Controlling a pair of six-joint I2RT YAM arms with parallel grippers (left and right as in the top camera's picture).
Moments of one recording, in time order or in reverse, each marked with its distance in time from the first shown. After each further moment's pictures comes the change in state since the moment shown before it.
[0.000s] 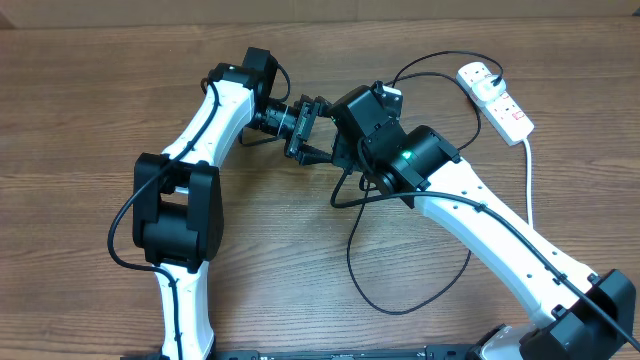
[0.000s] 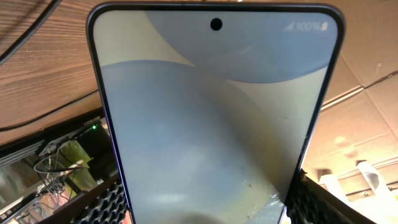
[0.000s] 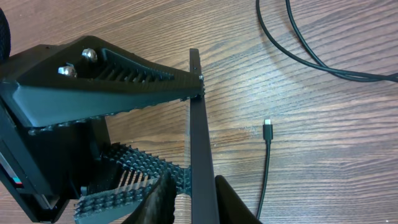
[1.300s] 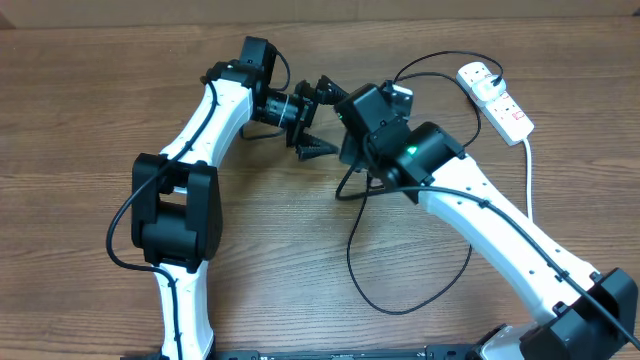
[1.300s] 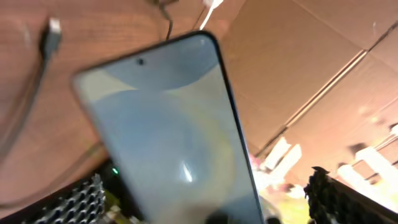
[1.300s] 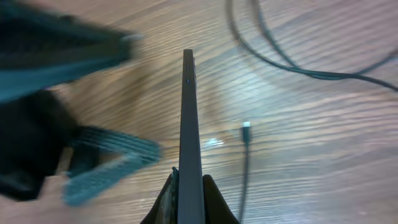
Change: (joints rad) left arm 0.019 0.000 0.009 0.190 -0.022 0.144; right arm -0.050 0.001 0.000 -0.043 0.031 0.019
